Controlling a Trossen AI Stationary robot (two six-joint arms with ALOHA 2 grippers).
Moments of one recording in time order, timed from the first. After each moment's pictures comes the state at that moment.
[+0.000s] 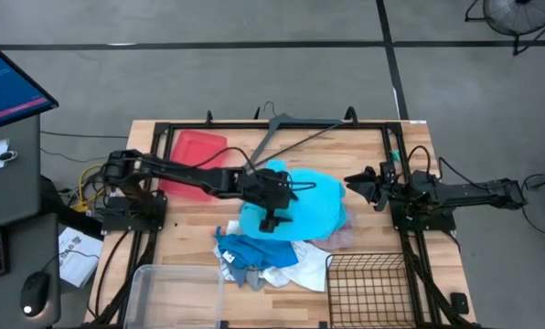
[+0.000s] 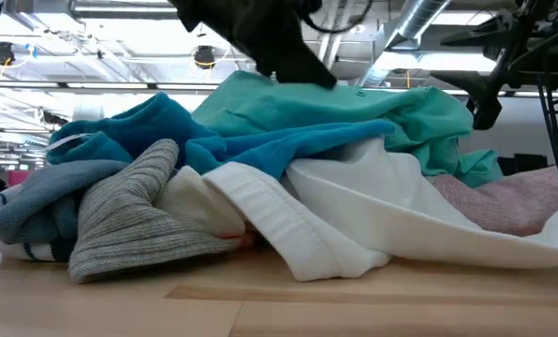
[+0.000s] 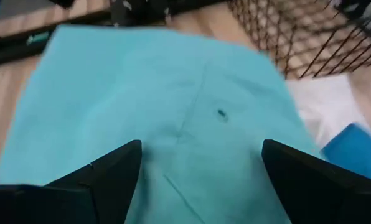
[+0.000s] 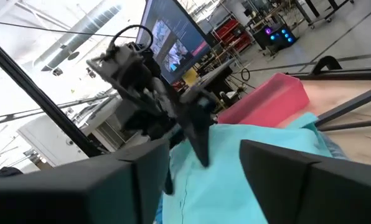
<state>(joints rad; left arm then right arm) -0.03 1.76 1.23 -0.11 0.05 0.25 0.03 0.25 0.05 0.33 0.18 0.68</state>
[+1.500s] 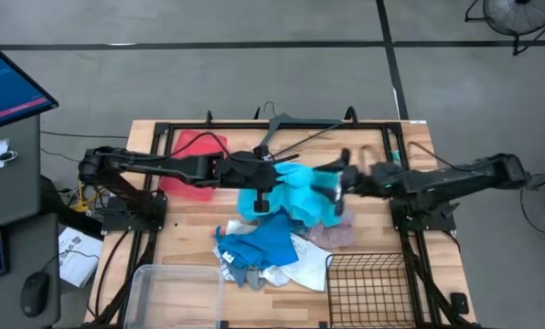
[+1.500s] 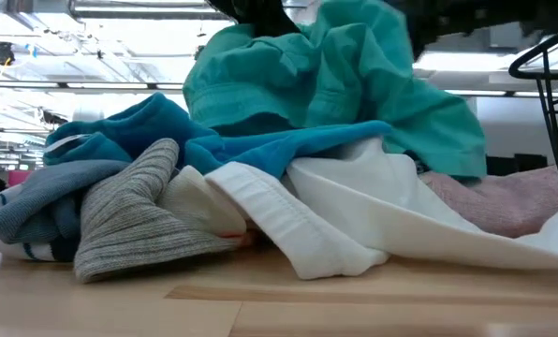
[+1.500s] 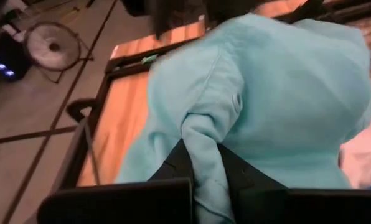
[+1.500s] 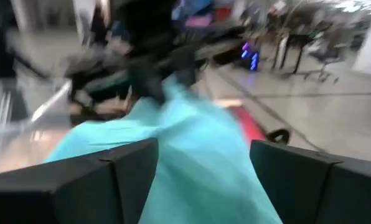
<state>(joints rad) 0.00 1.53 1.23 -0.18 -0.22 0.26 0.09 1.02 0.56 0.36 0.26 -0.04</state>
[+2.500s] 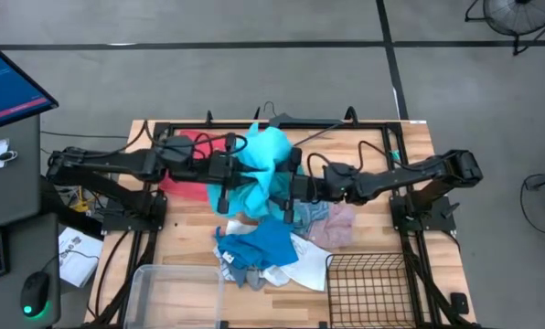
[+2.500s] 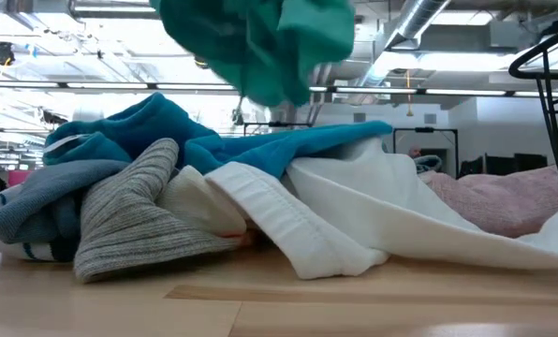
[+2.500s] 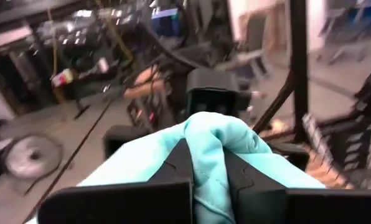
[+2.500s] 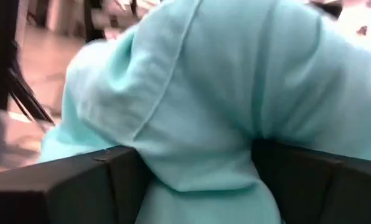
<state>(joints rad) -0.09 1.20 1.18 -0.01 -0.02 0.25 0.12 1.55 1.09 0.59 0.19 -0.35</state>
